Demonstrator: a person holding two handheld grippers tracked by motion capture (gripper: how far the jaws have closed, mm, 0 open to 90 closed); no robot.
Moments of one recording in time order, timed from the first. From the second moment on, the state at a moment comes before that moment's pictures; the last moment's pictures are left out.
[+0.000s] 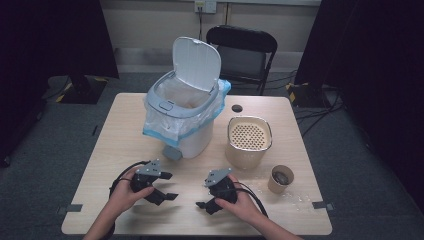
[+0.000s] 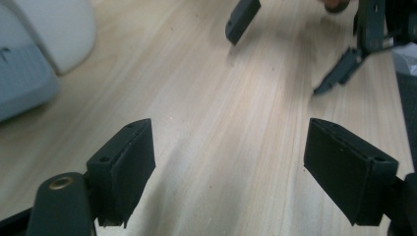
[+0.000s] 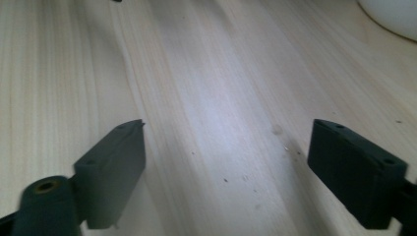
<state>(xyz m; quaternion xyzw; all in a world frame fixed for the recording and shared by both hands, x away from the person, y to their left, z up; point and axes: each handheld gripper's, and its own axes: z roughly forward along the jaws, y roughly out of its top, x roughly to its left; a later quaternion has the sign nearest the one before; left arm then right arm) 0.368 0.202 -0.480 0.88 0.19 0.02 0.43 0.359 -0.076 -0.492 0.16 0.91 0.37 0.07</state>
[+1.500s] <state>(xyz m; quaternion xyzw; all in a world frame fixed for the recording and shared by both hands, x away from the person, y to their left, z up) 0.355 0.189 -0.502 0.91 0.13 0.05 0.40 0.359 -0.151 -0.453 0.17 0.91 0.37 0.06</state>
